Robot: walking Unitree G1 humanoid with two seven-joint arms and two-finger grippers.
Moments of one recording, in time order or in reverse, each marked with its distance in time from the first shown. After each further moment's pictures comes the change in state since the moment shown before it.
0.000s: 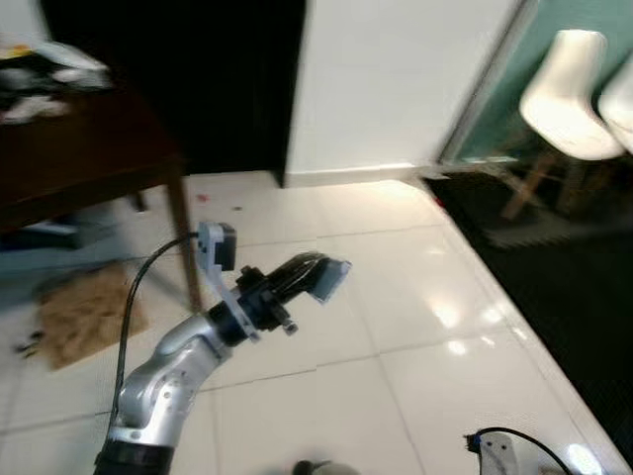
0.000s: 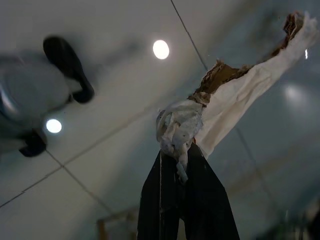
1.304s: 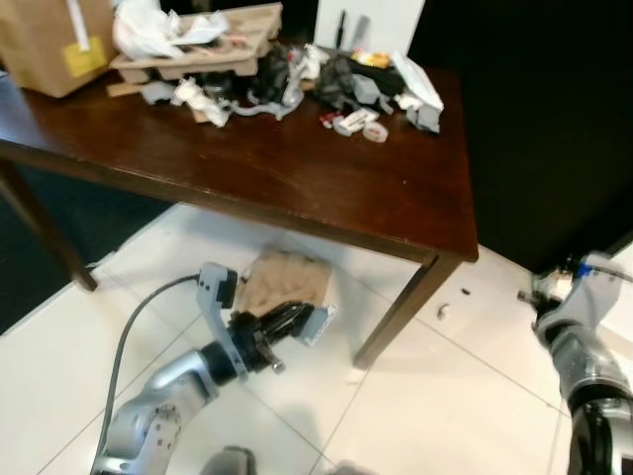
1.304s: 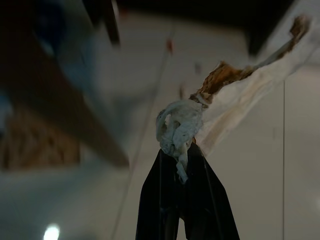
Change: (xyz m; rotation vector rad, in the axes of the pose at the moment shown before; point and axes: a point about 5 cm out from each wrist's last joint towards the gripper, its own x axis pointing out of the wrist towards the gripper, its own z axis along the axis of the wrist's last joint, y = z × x) left arm -0.038 0.008 -0.047 -0.118 0.167 0.148; right arm -0.066 -0.047 0.211 0.234 -0.742 0.029
